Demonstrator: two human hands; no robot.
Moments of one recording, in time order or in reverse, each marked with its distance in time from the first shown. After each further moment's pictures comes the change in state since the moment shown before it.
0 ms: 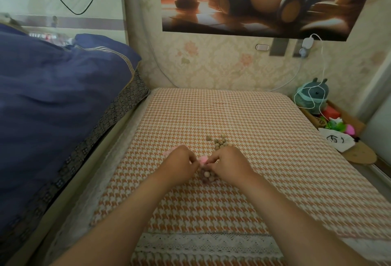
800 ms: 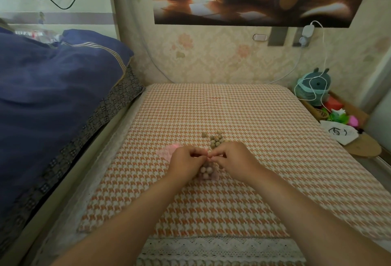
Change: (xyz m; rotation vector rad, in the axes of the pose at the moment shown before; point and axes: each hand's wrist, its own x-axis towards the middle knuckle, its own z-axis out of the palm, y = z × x) left_hand 0.018 0.023 0.038 -0.533 0.154 -0.205; right_hand 0.007 0.035 -0.017 0.101 -0.021 -0.102
